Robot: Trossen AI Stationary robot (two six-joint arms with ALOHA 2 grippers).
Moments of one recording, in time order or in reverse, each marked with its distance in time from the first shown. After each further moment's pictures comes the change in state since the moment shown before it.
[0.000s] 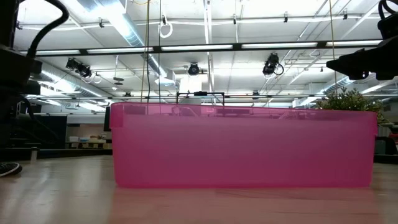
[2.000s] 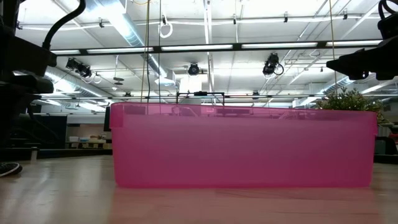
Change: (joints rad) left arm 0.045 0.000 0.010 0.062 -0.047 0.046; right arm 0.000 0.000 0.000 0.000 0.000 0.000
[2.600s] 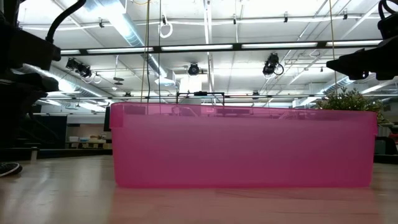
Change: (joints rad) left arm 0.000 0.000 0.000 0.054 -0.058 0.023; right arm 0.000 0.000 0.000 0.000 0.000 0.000
